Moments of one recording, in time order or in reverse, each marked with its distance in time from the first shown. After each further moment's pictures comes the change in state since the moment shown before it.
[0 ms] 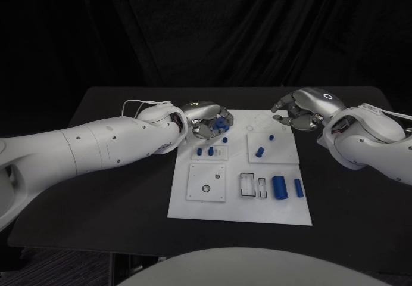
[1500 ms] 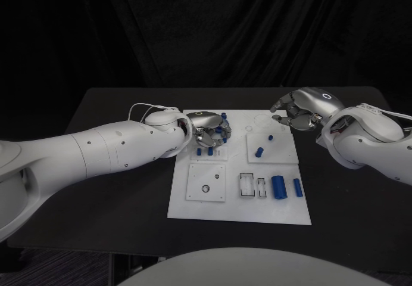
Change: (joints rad) left arm -0.028 0.045 0.001 -0.039 -0.030 0.128 -0.098; left_hand -0.064 0.001 0.017 -0.017 -0.105 0.030 0.009 0.000 -0.056 0.009 0.011 0.007 -0.012 0.032 0.014 0.027 -0.025 0.000 0.035 0.014 0.025 0.000; right arm 0.000 0.000 0.000 0.002 0.000 0.000 0.000; right_hand 0.000 0.000 0.003 -0.003 0.000 0.000 0.000 0.000 -0.001 0.000 0.000 0.000 0.000 0.000 0.000 0.000 0.000 0.000 0.000 0.000 0.000 0.000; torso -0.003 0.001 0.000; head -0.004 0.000
